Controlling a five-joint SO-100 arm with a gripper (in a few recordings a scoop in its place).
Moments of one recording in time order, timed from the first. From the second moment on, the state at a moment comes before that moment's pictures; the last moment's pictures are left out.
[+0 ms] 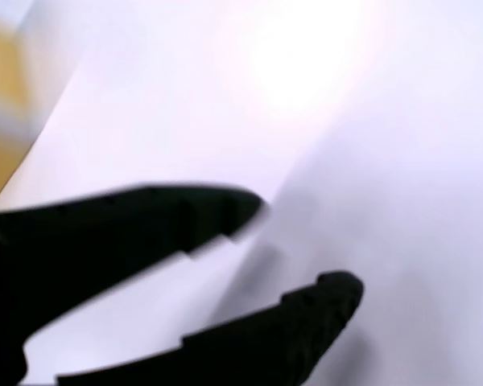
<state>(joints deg) 12.0 169.2 178.6 39.7 -93.9</state>
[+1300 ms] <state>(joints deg) 25.4 80.2 137.5 -36.7 -90.7</state>
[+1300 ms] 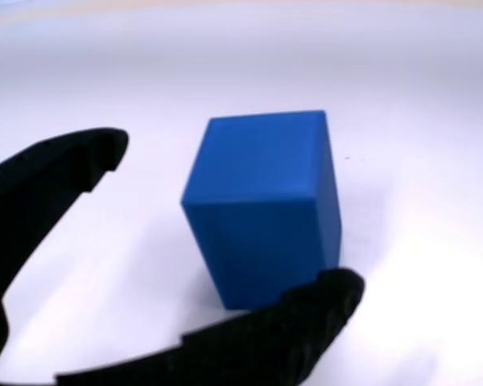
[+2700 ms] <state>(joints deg) 19.7 58.7 119.3 -40.0 -94.4</state>
